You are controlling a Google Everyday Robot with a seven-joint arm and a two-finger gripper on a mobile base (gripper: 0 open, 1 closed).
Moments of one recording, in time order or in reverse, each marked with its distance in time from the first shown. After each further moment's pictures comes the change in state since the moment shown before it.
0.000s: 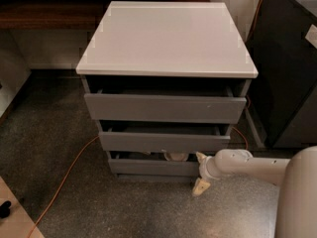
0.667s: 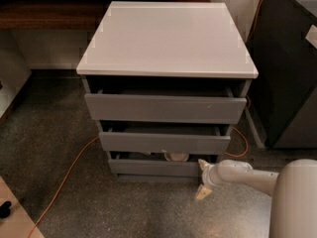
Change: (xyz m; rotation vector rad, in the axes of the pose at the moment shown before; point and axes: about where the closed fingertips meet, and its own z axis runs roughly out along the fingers) arm 0.049 0.003 0.066 0.021 -0.023 -0.002
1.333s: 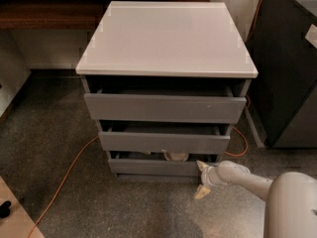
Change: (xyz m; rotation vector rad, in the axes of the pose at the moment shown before) arm 0.026 -0.010 0.050 0.002 -0.053 -0.022
